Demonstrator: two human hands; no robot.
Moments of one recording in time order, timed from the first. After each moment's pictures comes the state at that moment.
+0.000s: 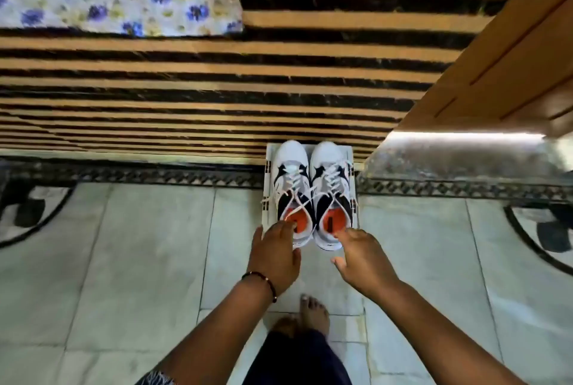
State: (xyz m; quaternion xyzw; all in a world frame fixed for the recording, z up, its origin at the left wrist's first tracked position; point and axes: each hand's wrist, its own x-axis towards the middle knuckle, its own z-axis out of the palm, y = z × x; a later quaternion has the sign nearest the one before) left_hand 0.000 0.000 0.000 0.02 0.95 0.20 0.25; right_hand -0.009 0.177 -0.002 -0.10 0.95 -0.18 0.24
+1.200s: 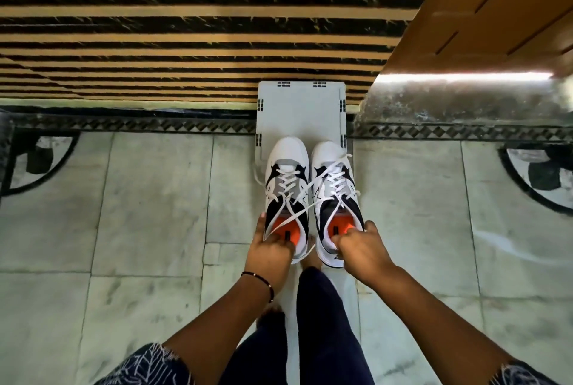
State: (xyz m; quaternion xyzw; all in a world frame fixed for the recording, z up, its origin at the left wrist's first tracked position) left_hand 0.142 0.032 0.014 0.17 0.93 -0.04 0.31; right_hand 0.119 0.216 -0.008 -0.23 0.92 0.01 0.32
